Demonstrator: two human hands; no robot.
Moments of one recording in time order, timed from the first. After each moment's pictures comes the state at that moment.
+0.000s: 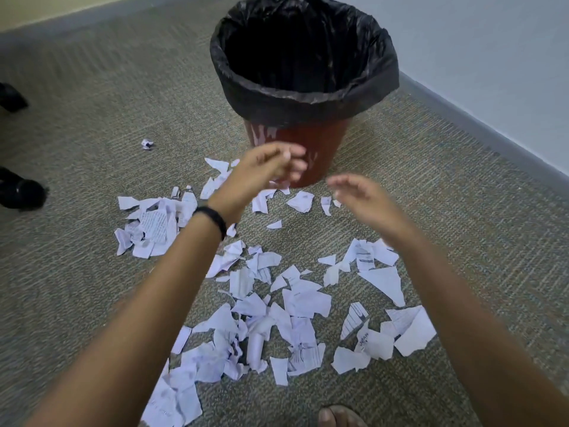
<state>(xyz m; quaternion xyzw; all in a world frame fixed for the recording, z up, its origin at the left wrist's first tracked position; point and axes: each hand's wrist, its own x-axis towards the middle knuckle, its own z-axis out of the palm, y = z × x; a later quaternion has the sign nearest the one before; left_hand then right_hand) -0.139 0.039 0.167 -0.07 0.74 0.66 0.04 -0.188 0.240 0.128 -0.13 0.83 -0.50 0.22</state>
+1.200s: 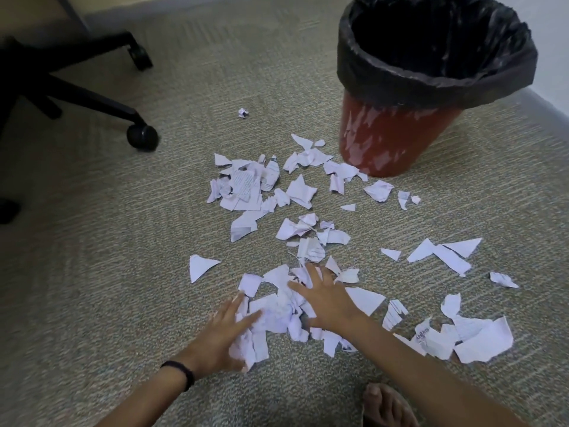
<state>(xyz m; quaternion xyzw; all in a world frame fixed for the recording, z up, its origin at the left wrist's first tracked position) 0.182 -0.028 -0.005 -0.12 0.91 0.26 0.29 -0.006 0.146 0.001 -0.50 0.82 0.09 0.27</state>
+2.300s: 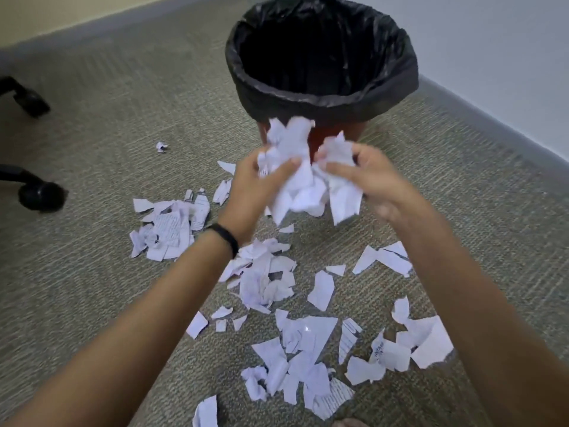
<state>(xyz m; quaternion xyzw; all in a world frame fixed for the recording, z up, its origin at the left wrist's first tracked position) -0.120 0.040 0.165 -0.15 0.69 0.70 -0.09 -0.199 0.195 0.174 -0.11 0.71 -0.65 0.26</state>
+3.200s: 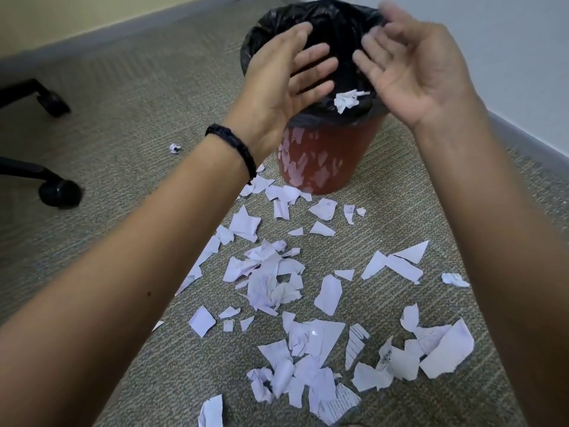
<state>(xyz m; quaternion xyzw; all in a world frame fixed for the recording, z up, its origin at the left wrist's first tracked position) -0.175 0.039 0.262 -0.11 0.54 0.82 -0.12 -0.251 0.169 0.262 -0.04 0.41 -0.89 0.18</state>
